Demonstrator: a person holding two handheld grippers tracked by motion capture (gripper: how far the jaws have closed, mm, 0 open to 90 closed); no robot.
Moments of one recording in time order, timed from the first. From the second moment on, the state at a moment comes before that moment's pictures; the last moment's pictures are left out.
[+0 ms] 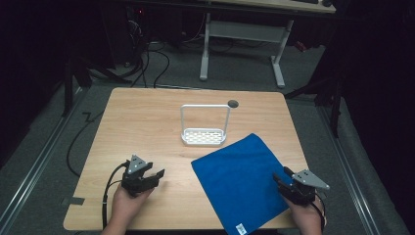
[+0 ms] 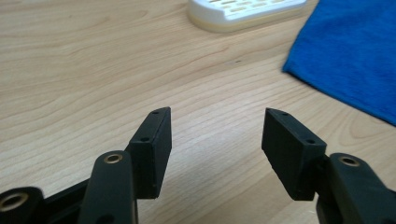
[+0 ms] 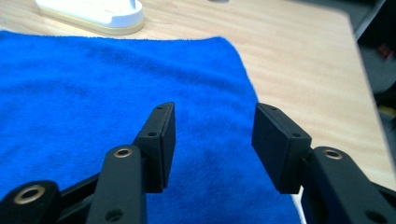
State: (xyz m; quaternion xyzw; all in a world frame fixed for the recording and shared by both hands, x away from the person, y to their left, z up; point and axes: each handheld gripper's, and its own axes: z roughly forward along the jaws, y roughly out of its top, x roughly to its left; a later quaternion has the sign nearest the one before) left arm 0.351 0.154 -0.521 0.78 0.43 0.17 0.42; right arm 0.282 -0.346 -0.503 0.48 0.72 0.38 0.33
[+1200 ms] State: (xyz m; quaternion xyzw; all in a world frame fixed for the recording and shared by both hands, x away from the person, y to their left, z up) left arm 0.310 0.041 -0.516 0.84 0.29 0.10 0.44; right arm 0.287 -0.346 -0.505 0.48 0.72 0.41 0.29
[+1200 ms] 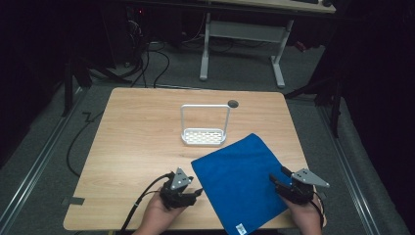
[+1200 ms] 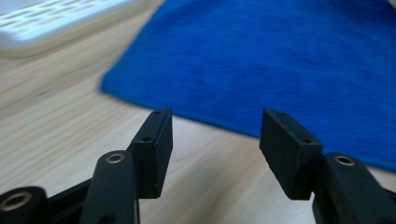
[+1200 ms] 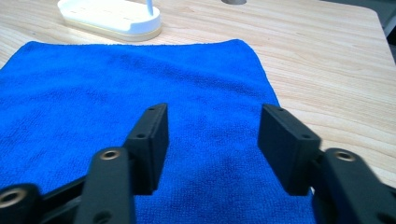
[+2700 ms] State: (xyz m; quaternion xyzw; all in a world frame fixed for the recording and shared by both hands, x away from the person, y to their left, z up) left arm 0.298 0.066 -0.527 0.87 0.28 0.05 0.40; right arm 0.298 -0.325 -0.517 0.44 0.78 0.39 0.22
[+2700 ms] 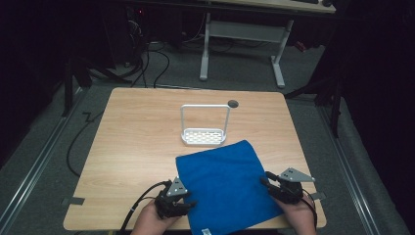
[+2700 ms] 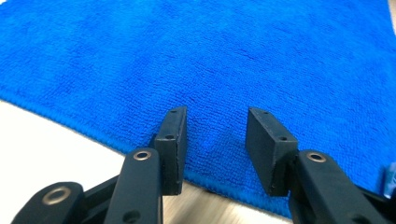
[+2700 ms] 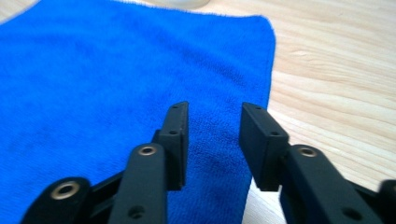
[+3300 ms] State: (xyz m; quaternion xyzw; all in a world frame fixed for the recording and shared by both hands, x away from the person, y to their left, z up) left arm 0.306 0.080 -0.528 0.87 0.29 0.07 0.40; right arm 0.309 -0.311 -0.525 0.45 0.81 0.33 0.20
